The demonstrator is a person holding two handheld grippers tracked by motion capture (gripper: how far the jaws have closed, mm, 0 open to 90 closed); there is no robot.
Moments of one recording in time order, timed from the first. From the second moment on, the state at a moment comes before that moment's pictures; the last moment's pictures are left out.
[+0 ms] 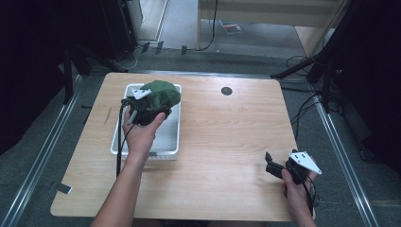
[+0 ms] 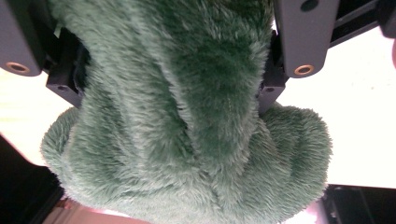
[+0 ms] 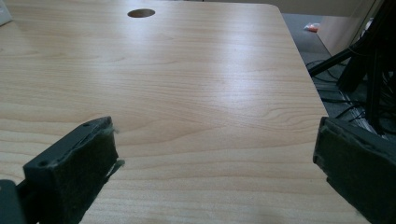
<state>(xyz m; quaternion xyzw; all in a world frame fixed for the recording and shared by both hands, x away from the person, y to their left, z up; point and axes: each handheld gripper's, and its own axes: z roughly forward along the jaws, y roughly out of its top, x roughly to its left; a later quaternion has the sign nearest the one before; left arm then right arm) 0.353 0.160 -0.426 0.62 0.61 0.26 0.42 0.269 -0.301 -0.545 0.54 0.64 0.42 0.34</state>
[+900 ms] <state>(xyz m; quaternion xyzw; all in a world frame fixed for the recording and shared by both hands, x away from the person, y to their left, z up) 0.396 0.178 -0.487 0.66 0.66 0.21 0.30 0.270 -0.301 -0.545 0.54 0.64 0.42 0.35</state>
